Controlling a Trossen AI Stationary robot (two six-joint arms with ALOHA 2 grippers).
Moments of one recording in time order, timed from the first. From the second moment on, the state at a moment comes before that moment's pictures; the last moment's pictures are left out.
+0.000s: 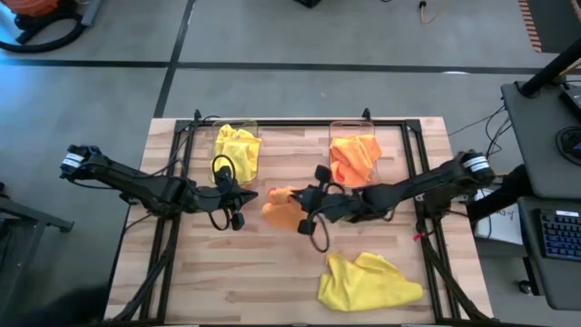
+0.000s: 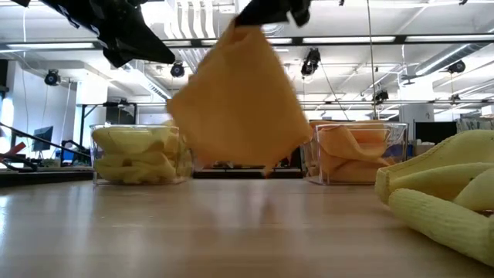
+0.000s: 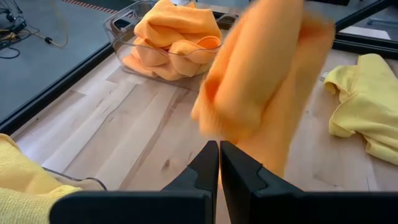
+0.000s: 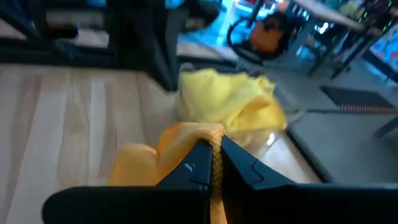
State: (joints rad) left arm -0.29 1.01 0.66 -0.17 -0.54 -0.35; right arm 0.24 1.61 1.22 -0.03 0.61 -0.03
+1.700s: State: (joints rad) left arm -0.29 1.01 0.66 -0.18 -0.54 -0.35; right arm -0.02 1.26 1.20 -0.77 1.39 0.13
